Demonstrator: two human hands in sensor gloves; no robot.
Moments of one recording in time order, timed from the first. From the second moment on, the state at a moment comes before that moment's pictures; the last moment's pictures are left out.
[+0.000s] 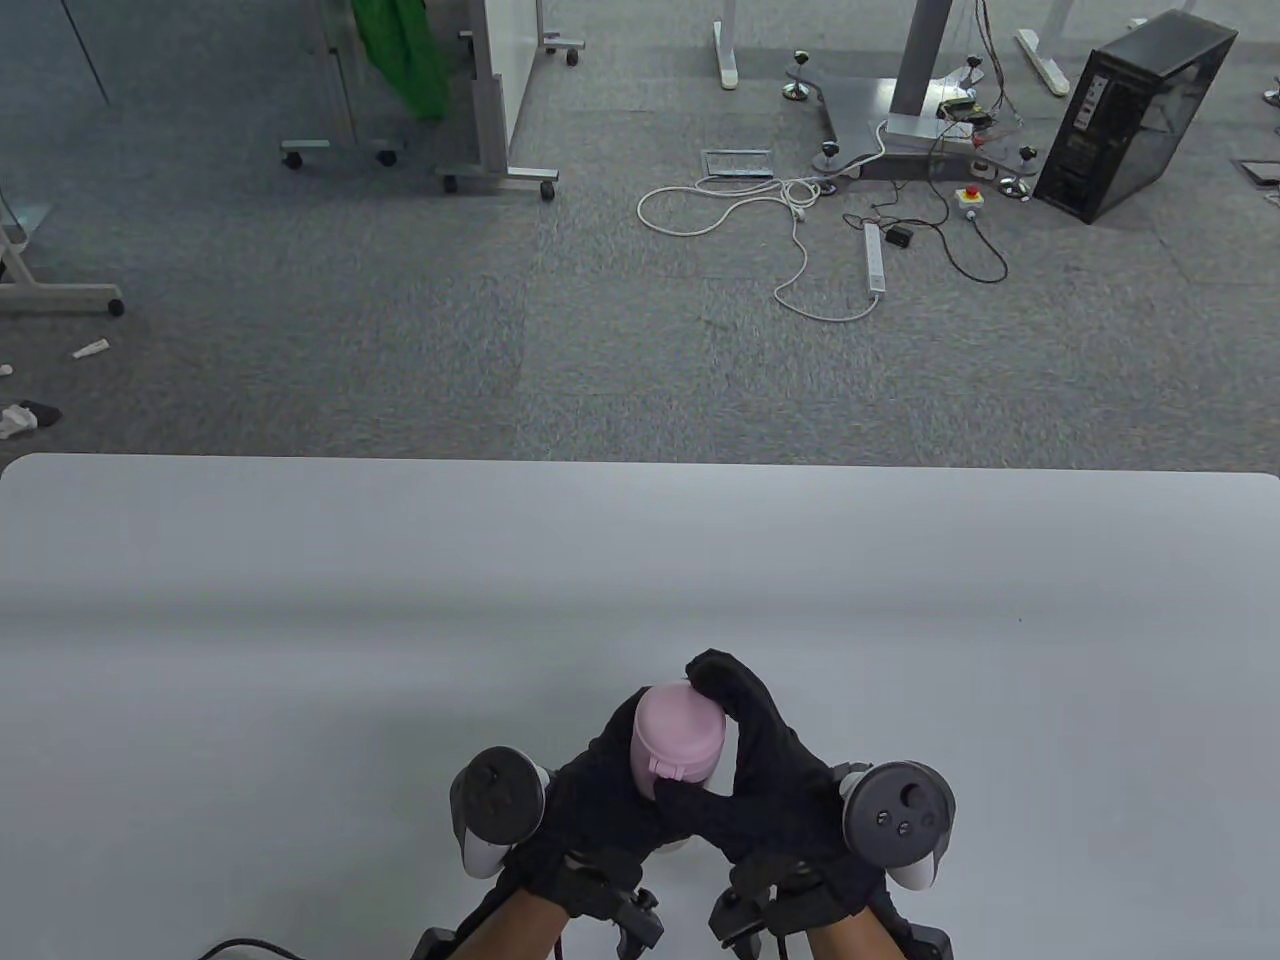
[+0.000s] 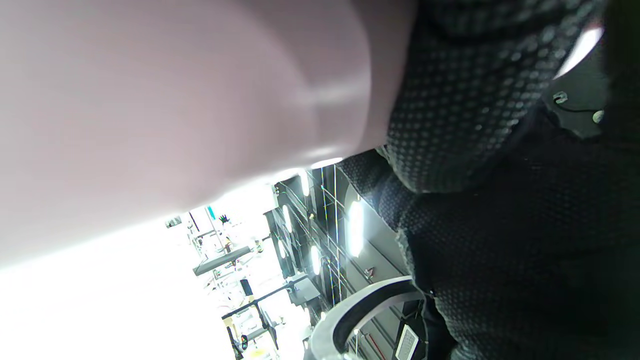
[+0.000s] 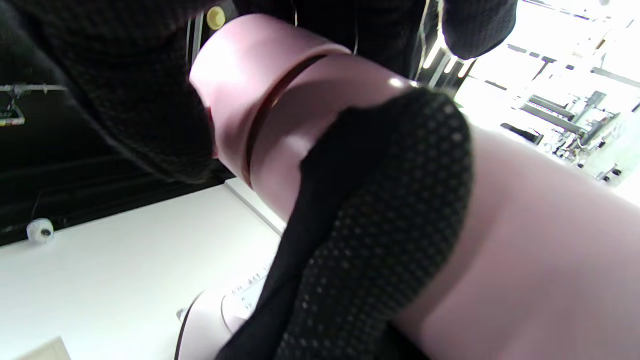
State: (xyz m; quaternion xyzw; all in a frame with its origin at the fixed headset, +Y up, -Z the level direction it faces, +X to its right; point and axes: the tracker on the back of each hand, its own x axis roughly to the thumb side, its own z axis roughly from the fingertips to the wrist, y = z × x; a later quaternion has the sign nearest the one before) left_hand -0.091 -0.721 -0.272 0.04 -0.28 0.60 0.75; right_hand 0.114 -0.648 -0.245 0.28 -0.12 0.80 0.52
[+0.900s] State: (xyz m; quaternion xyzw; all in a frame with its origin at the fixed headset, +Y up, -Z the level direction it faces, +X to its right) left_hand -0.090 -0.722 -0.270 0.04 -0.27 0.59 0.76; right_hand 0.114 -0.652 -0.243 0.24 -0.14 0.80 0.53
